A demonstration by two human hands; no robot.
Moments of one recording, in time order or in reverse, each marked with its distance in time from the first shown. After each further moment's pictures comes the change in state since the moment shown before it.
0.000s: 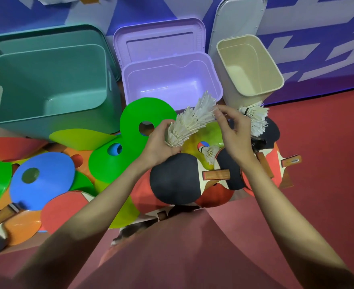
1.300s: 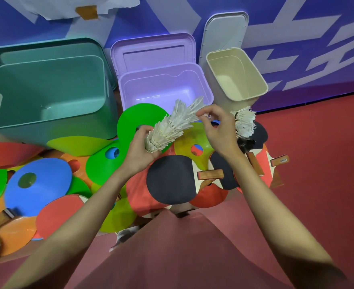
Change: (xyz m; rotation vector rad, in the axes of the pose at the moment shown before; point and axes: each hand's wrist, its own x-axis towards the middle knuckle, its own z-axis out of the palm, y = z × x) left_hand -0.027 -0.009 -0.030 -0.010 0.076 0.051; right_hand -0.001 -0.019 0.007 -0.133 0.006 -0.101
